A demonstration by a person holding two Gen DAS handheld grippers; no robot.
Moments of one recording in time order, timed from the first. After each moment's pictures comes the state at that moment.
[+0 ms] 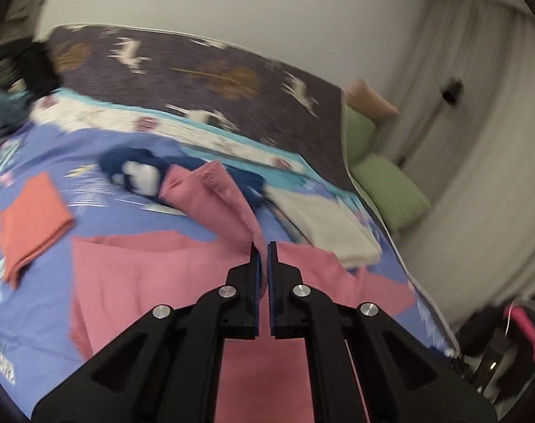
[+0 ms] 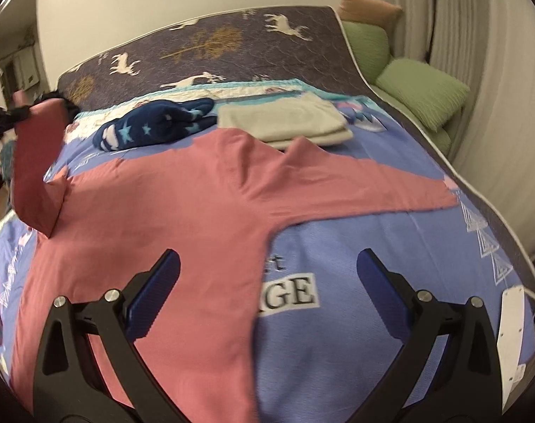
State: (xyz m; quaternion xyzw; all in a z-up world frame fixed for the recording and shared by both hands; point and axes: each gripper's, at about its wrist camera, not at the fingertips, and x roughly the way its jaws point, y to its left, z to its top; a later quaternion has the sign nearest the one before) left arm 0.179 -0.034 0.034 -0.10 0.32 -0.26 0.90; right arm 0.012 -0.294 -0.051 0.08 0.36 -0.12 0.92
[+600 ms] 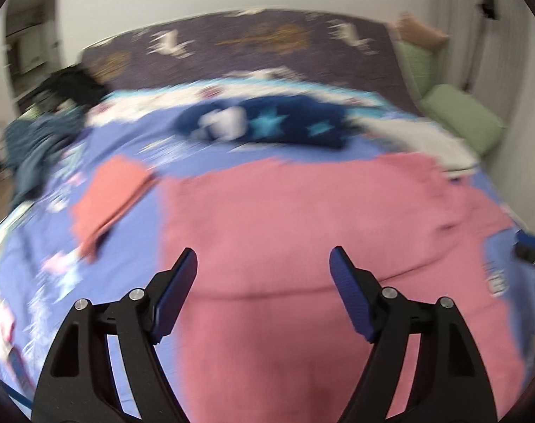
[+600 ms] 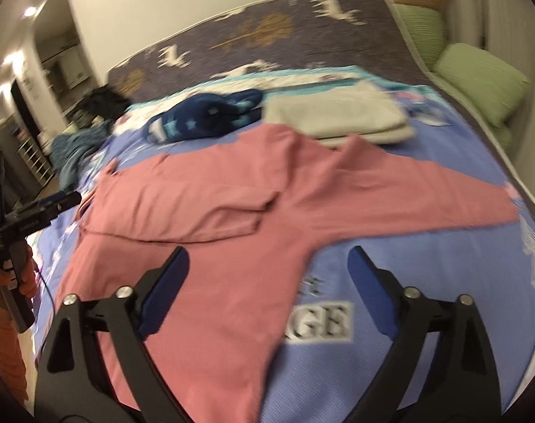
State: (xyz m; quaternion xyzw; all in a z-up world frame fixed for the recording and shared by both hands) left arm 0.147 0.022 -0.051 0.04 0.38 -0.08 0.92; right arm 0.064 -0.301 -0.058 0.10 0.38 0.06 0.92
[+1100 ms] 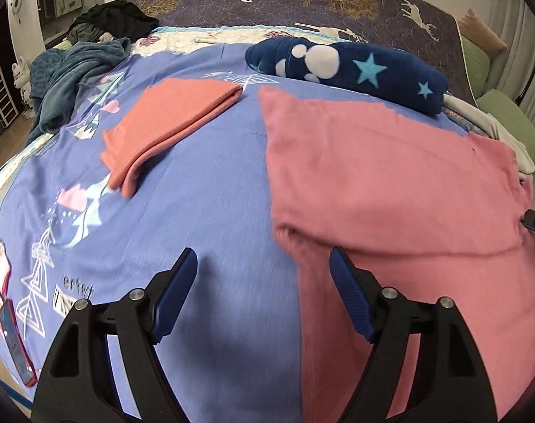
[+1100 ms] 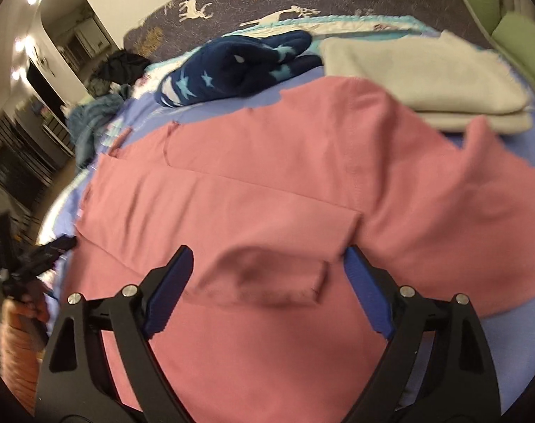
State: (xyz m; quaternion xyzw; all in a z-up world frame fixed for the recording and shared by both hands) left arm 0.182 0.097 -0.112 -0.01 0.45 -0.03 0.89; right arm 0.178 -0.275 -0.113 0.14 0.45 0.12 0.87
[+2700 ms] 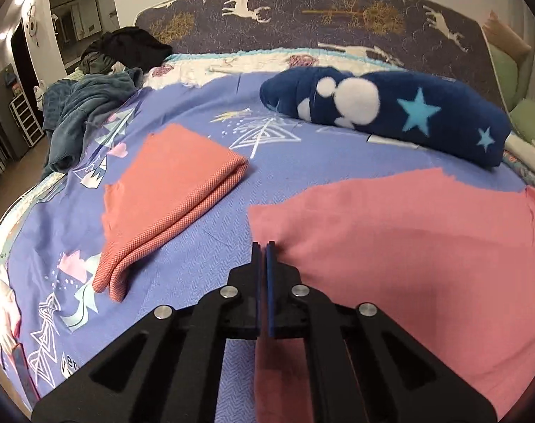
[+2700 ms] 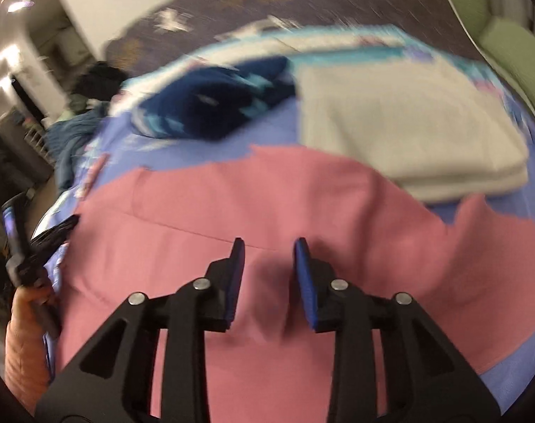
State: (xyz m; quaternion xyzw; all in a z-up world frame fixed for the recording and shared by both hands) left arm 0.283 0.084 -0.109 0.02 0.40 0.03 0.91; right arm 0.224 -0.302 -0.100 0.15 0.47 0.07 0.87
